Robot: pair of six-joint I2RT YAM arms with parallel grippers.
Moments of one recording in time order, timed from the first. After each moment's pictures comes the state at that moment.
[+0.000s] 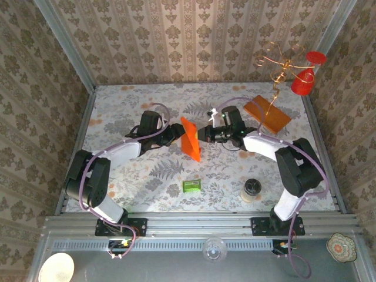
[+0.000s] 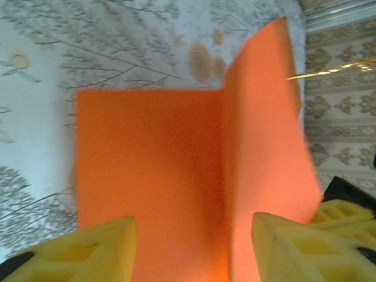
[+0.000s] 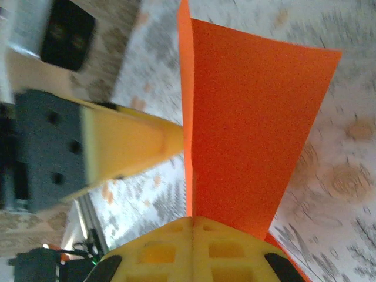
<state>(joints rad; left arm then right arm) -0.47 1.58 0.88 0.06 0.51 -0.89 0.42 1.70 1.00 0.12 -0.68 0.60</state>
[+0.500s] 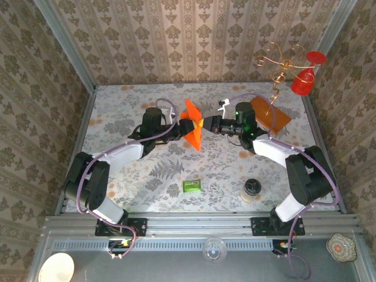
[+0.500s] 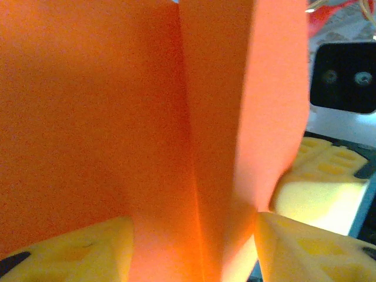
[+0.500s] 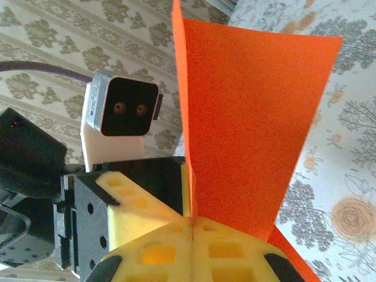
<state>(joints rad) -0.53 1.56 0.89 0.28 0.66 -0.90 0.36 1.60 0.91 0.43 -0.77 0.83</state>
